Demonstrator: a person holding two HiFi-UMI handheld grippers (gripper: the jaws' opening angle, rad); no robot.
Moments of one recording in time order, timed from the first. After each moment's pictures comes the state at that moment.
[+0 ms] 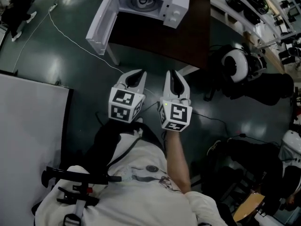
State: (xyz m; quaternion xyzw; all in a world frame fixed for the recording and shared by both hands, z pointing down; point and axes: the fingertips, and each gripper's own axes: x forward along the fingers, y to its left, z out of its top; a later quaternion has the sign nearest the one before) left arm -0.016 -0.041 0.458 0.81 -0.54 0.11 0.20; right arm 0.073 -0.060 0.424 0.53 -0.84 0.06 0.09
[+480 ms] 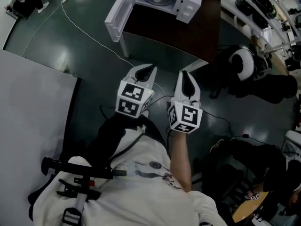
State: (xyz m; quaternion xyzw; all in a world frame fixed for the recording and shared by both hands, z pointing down) left arm -0.019 0.014 0.431 0.81 -0.54 0.10 0.18; right arm 0.079 0.007 0.406 0.53 -0.84 0.06 0.07
